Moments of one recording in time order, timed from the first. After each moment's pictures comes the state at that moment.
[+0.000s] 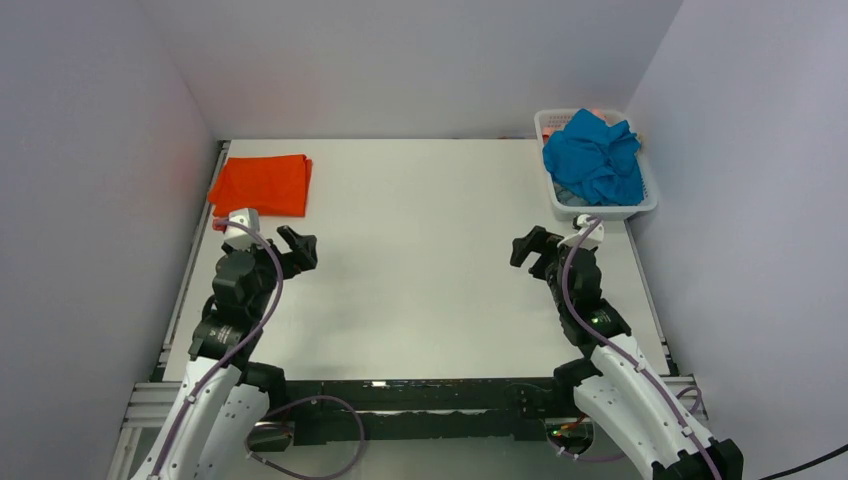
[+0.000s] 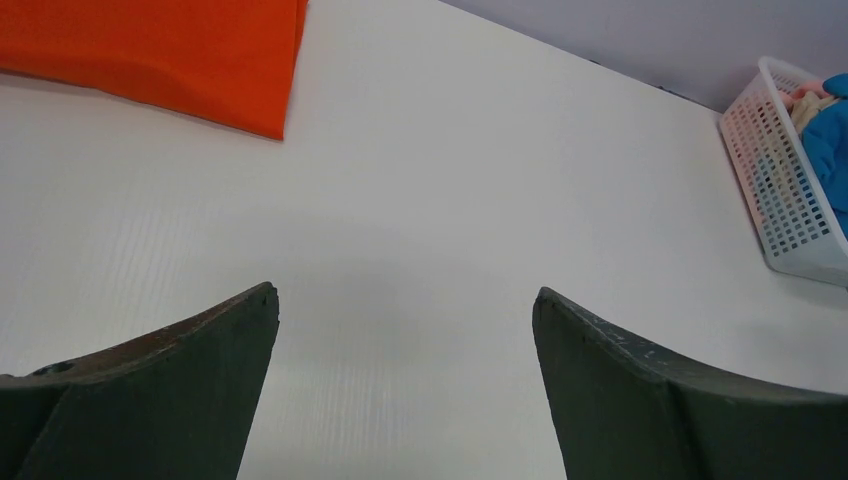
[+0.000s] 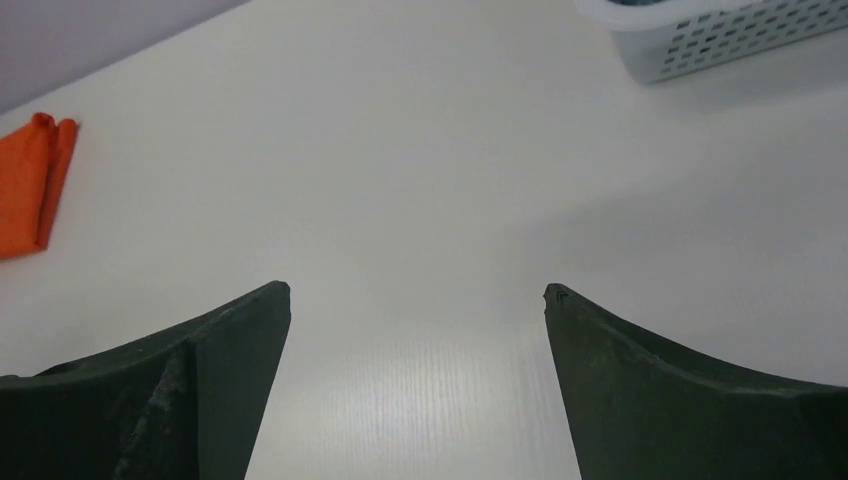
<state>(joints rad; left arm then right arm) -0.21 0.52 0.54 -0.23 -0.13 -0.44 0.33 0.65 0.44 -0.10 0.29 0.47</state>
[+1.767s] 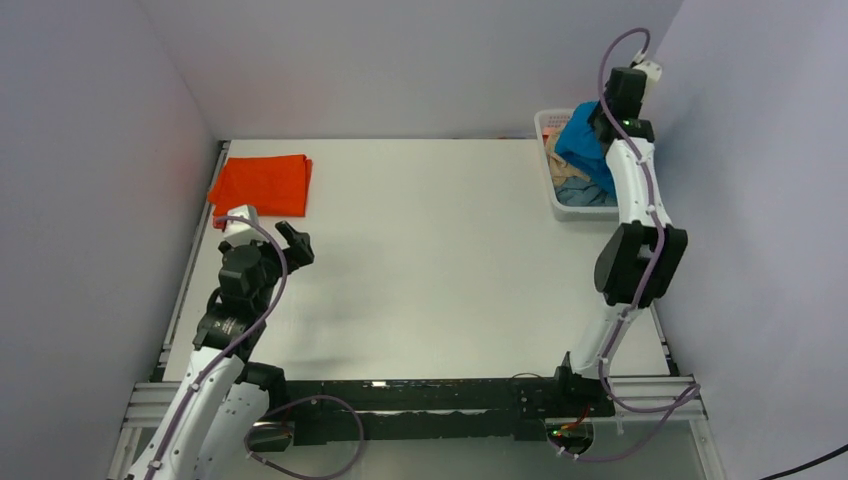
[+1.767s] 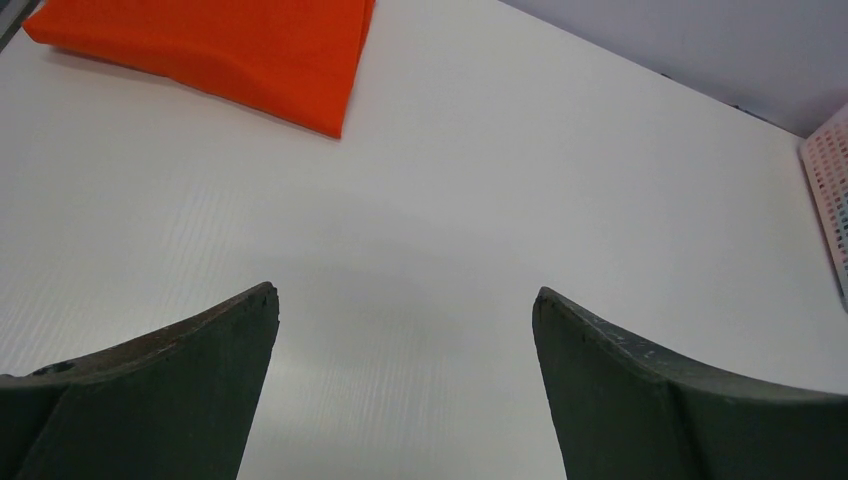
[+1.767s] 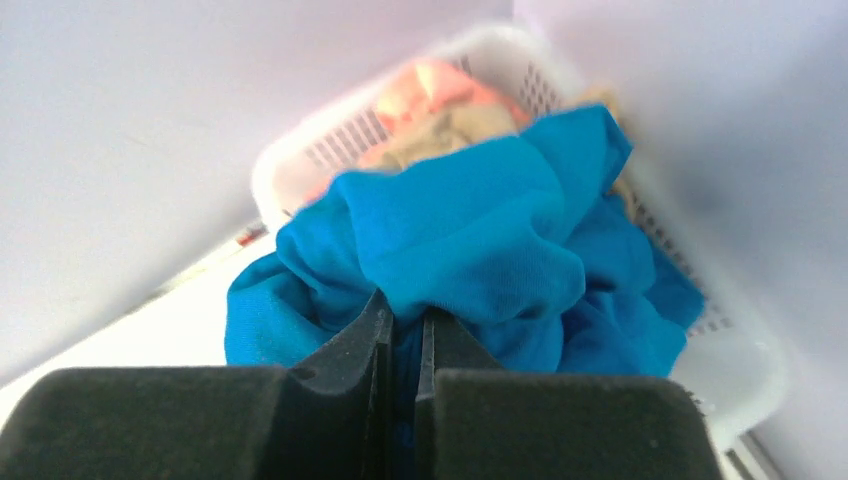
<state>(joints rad) -0.21 0.59 0.54 -0.22 -0.24 -0.44 -0.13 1.98 1.92 -0.42 0.29 0.31</state>
